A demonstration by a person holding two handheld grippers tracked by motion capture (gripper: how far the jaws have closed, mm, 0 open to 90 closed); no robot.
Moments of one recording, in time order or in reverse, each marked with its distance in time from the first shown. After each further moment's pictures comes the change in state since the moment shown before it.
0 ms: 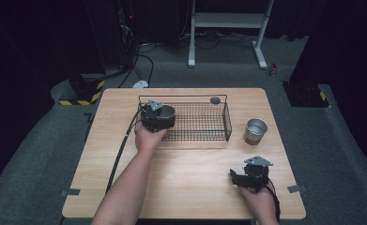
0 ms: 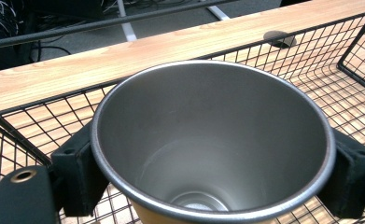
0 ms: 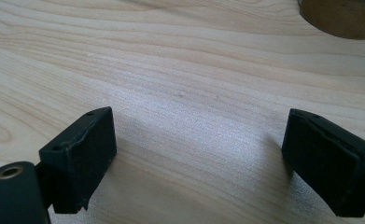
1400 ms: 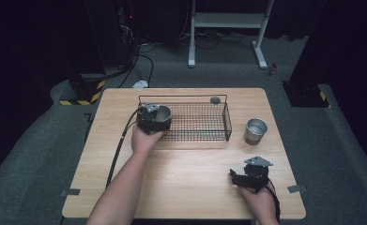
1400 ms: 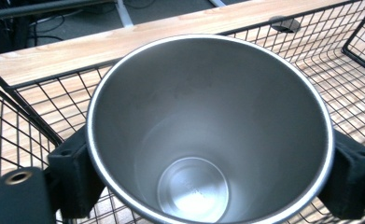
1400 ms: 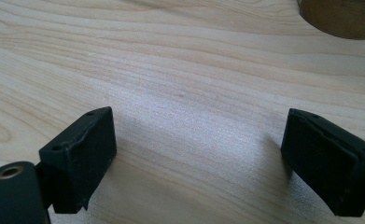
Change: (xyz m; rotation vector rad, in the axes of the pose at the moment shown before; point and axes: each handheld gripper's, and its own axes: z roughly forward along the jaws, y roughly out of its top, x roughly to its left) left arm 0.011 -0.009 -0.006 0.050 -0.009 -0.010; right arm 0.000 0.000 0.000 -0.001 -0.002 -0.002
